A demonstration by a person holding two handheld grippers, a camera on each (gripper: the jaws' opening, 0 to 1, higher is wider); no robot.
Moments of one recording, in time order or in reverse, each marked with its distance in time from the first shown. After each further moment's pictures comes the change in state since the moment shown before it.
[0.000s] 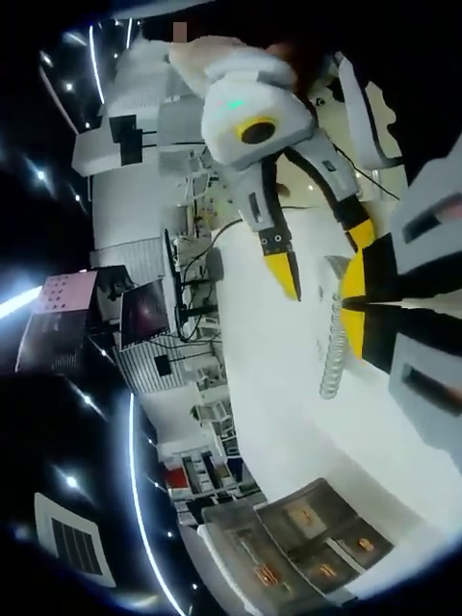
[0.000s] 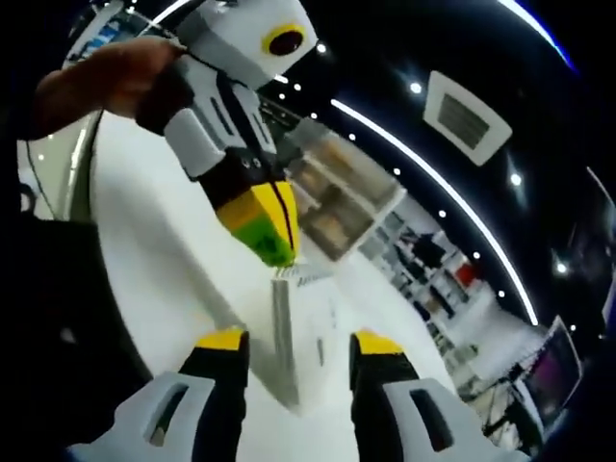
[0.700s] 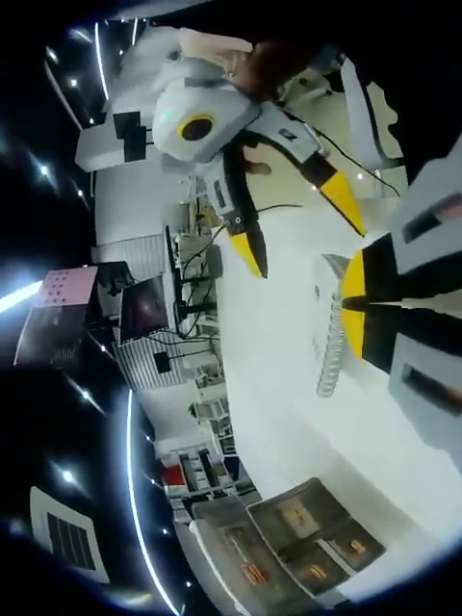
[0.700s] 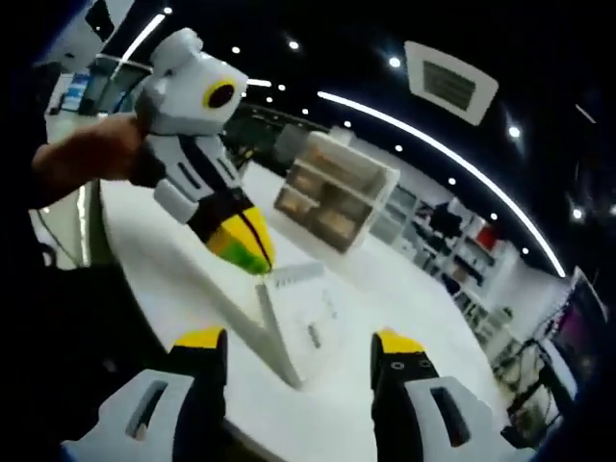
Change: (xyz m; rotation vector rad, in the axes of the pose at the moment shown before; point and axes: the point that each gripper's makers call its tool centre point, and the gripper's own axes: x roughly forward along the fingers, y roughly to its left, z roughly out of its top) left arm -0.001 0.000 -0.006 -0.022 -0.004 0.005; right arm -0.024 -0.006 0.010 0.185 0.005 0.085
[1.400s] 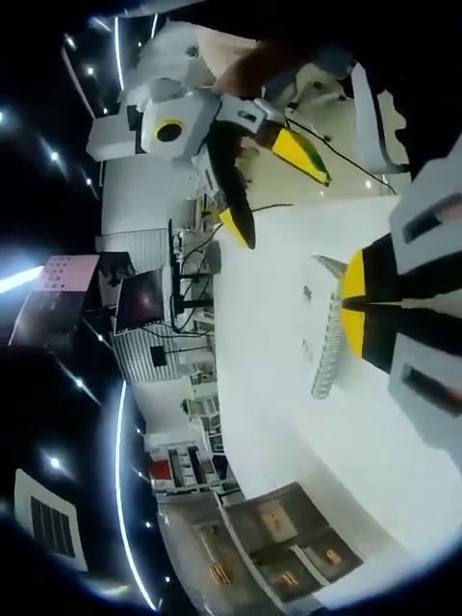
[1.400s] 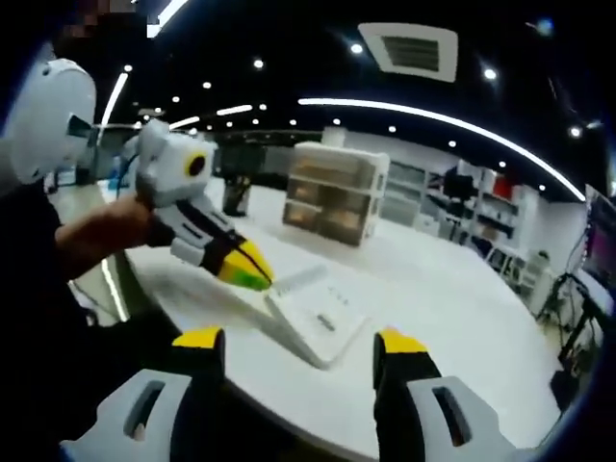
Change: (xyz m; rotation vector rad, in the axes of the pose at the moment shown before) left arm 0.003 0.000 -0.011 -0.066 0.000 0.003; right arm -0.031 -0.003 0.000 0.298 -0.046 0.138
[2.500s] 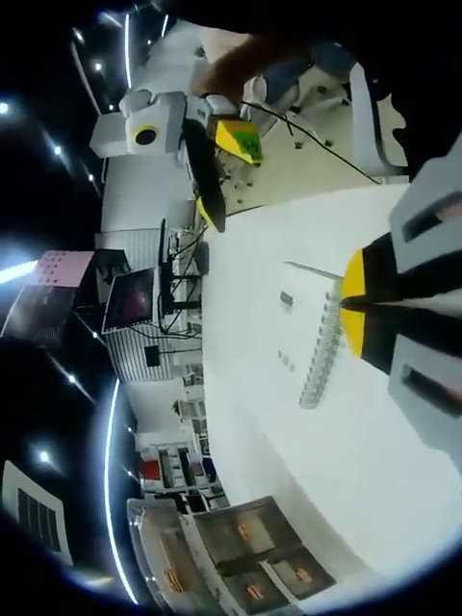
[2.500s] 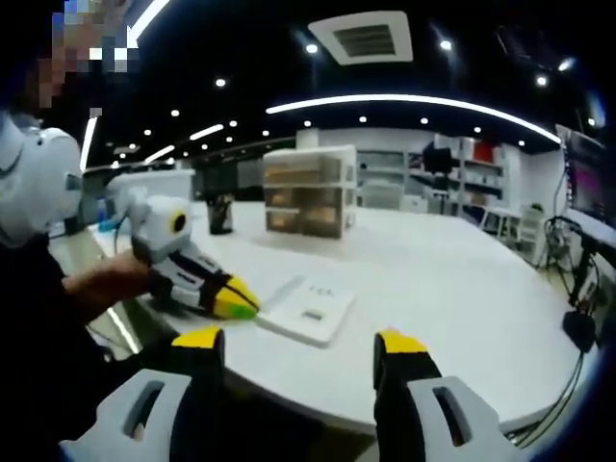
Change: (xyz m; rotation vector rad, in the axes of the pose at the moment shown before) left arm 0.017 -0.008 -0.033 -0.046 0.010 -0.024; right arm -0.026 -0.022 -0.011 0.221 -0.035 -0.014
